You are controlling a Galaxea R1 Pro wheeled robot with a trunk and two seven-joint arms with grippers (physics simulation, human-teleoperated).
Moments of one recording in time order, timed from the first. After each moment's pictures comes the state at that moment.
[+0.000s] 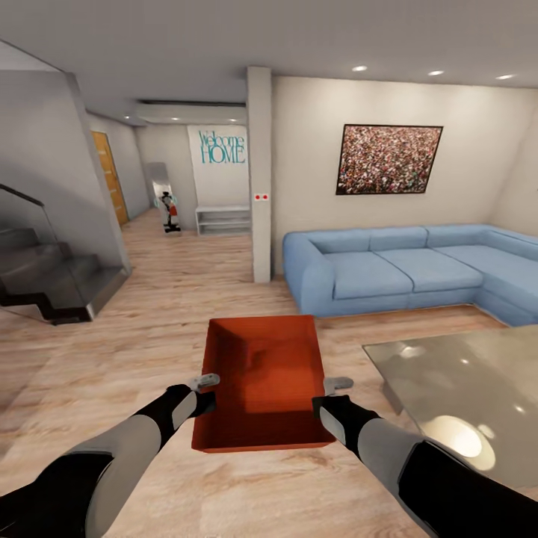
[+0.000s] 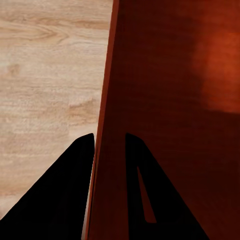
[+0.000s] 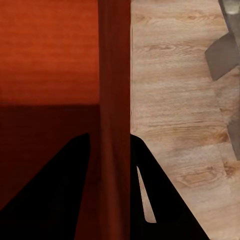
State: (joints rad) left arm -0.92 -0.06 0.00 -0.14 0.23 0.37 0.10; right arm -0.93 0.14 0.86 -0.05 -0.82 0.19 -0.28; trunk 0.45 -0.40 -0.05
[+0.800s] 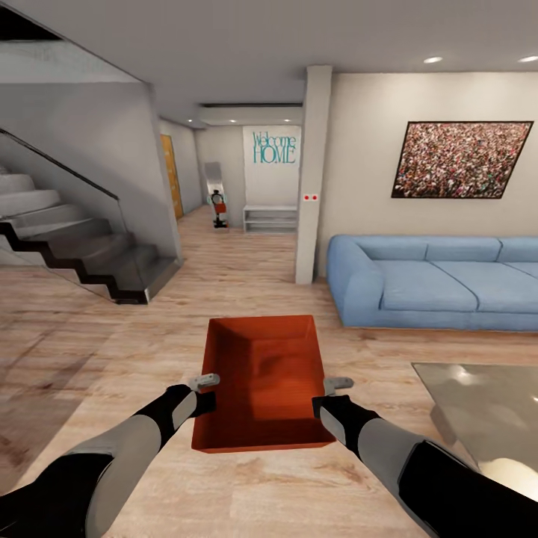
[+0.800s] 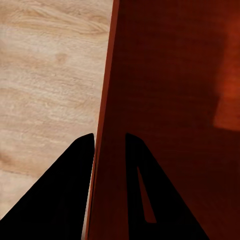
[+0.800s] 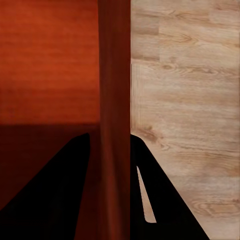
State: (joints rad) left arm -0.92 -0.06 0.00 -0.14 0.24 0.37 0.10; right arm -0.93 0.14 0.86 -0.05 -0.81 0.19 -0.28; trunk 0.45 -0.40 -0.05
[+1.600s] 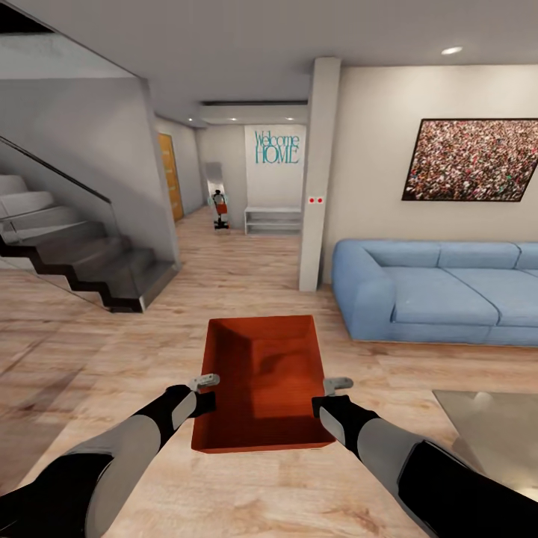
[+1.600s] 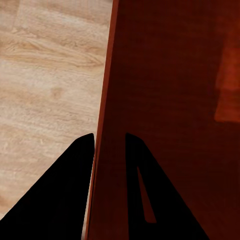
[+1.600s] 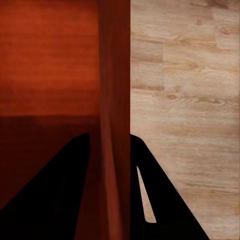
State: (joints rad) left arm -0.92 -0.06 0.00 -0.14 0.23 0.37 0.10; right arm -0.93 0.14 0.86 -0.05 -0.81 0.19 -0.29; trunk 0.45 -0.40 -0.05
